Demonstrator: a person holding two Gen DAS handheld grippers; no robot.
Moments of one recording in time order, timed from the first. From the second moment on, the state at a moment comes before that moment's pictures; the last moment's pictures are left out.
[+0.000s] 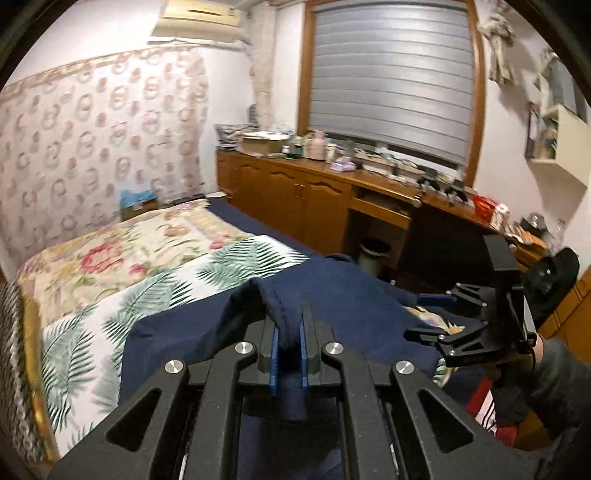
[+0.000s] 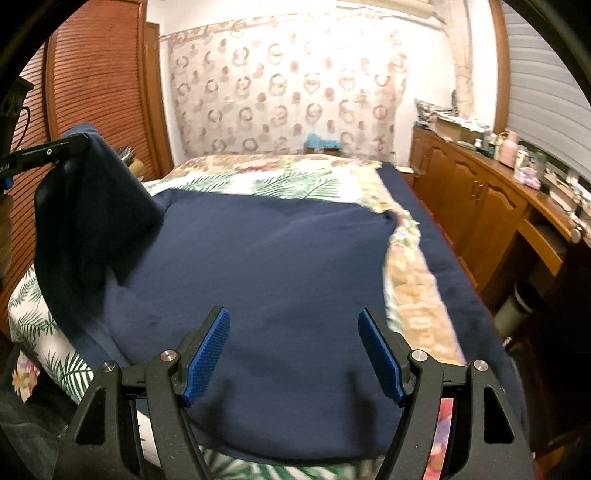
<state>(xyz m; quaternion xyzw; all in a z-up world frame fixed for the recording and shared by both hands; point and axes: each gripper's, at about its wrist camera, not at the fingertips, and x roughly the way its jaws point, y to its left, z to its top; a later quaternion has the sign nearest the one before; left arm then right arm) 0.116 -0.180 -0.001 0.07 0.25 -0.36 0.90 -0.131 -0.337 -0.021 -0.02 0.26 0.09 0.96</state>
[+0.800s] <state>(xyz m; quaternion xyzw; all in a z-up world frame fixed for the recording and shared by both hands) 0.115 -0.137 -0.043 0.05 0.28 -0.27 0.92 -0.116 -0.287 -0.029 -0.03 0.26 0.13 0.96</state>
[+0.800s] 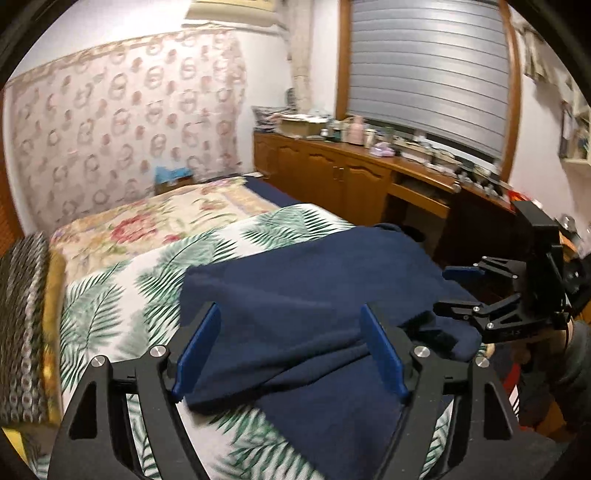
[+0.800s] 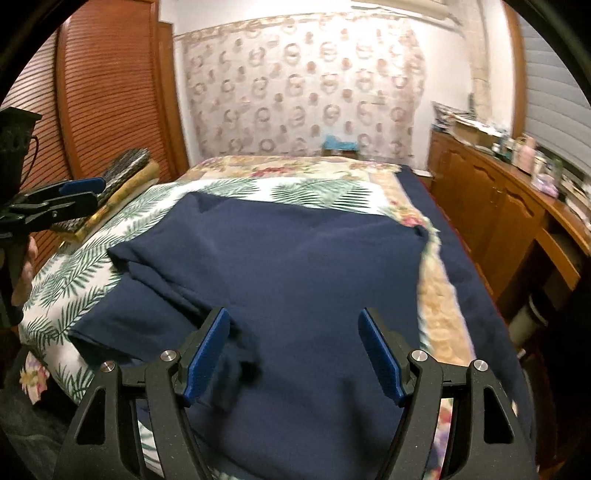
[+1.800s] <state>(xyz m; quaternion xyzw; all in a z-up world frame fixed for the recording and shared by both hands) 0.121 -0.088 -0.079 0.02 0.31 -0.21 0.93 -0.099 -0.300 0.028 -0.07 0.19 0.23 0.95</state>
